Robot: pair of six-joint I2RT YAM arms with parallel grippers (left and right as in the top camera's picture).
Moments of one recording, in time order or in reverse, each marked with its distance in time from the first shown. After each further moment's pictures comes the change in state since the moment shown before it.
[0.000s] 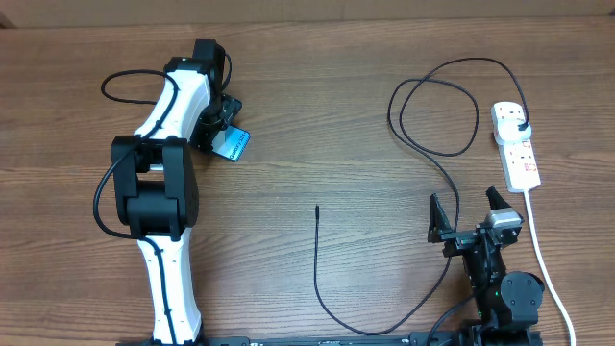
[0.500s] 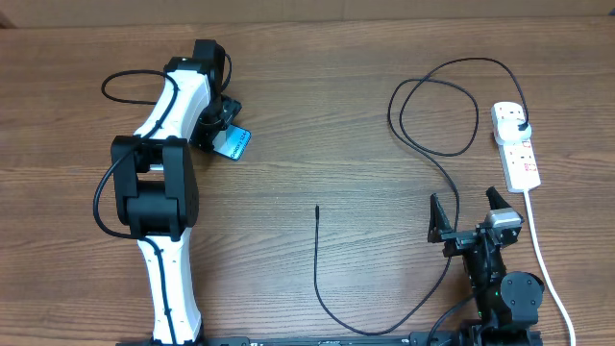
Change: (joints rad) left arm 0.000 -0.001 0.000 -0.003 0.005 0.000; right arm 0.000 0.000 0.000 0.000 0.000 0.000
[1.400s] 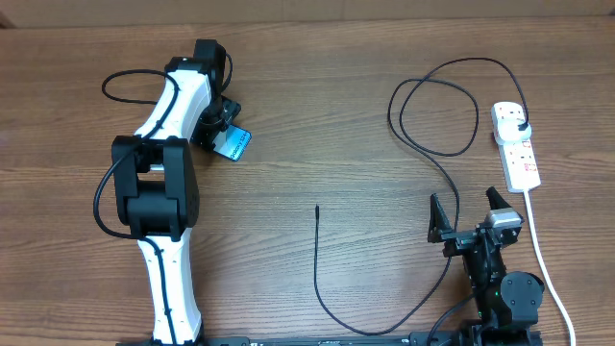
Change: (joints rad) left arm -0.002 -0.001 0.000 0.000 -0.005 0.000; right arm 0.000 0.000 0.000 0.000 0.000 0.000
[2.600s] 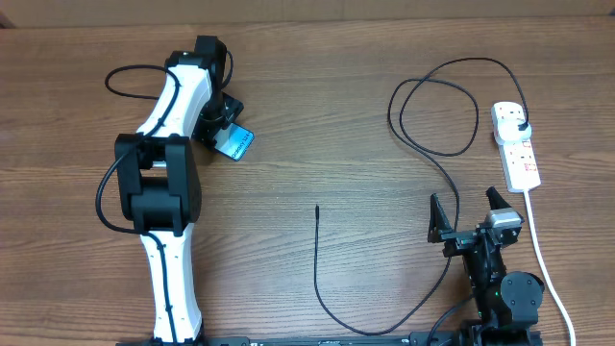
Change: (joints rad) left arm 0.000 0.047 0.105 -0.084 0.043 0.050; right arm 0.000 0.000 0.000 0.000 0.000 0.000
